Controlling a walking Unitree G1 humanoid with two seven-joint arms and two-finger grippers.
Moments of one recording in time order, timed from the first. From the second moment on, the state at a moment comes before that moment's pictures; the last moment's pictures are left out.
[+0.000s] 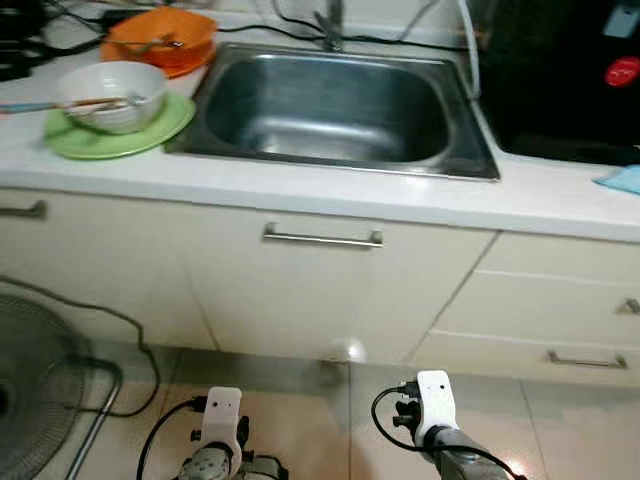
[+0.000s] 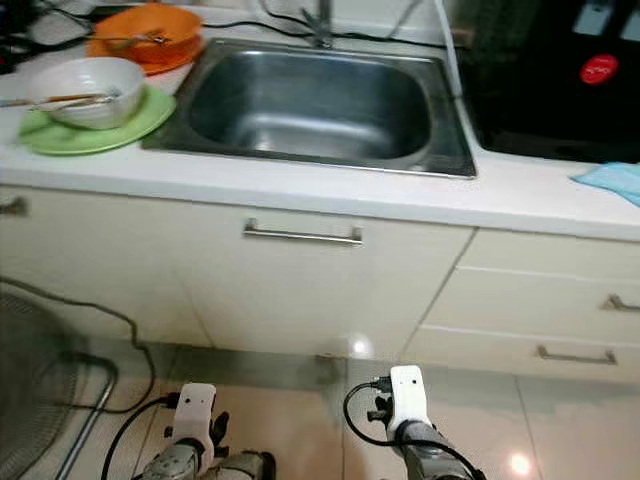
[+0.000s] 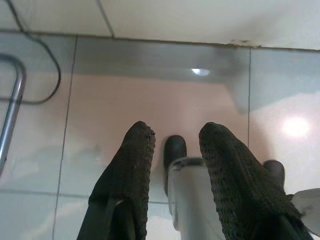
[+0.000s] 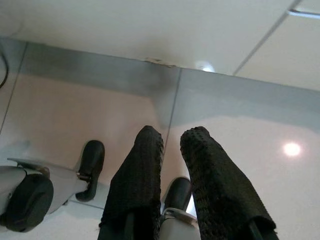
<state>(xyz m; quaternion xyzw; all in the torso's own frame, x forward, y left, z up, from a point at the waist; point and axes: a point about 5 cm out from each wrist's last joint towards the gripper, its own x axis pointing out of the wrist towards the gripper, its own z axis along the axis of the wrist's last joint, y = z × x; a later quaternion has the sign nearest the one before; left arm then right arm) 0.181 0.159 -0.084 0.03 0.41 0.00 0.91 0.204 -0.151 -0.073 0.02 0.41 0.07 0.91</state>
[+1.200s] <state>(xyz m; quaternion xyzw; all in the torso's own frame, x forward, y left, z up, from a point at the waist) 0.157 0.171 -0.091 0.04 0.41 0.00 0.91 0.161 -0.157 -0.093 0.05 0.44 0.04 0.89</state>
